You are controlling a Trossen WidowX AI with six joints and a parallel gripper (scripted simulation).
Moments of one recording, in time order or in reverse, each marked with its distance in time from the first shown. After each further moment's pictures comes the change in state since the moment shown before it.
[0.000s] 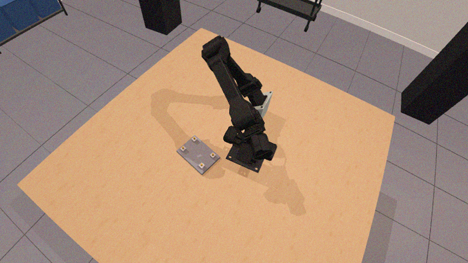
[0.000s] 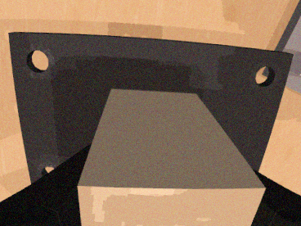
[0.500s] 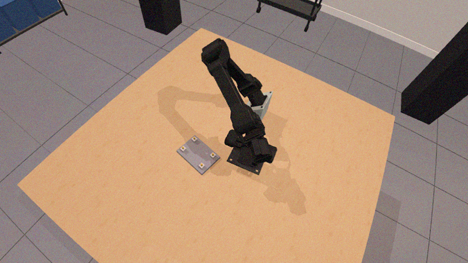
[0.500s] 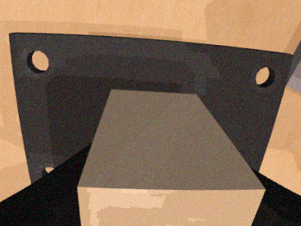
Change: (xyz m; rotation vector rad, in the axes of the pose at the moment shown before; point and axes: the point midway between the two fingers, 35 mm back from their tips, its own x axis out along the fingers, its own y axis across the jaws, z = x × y) arm 0.021 0.005 -0.001 -0.017 0.000 -0.007
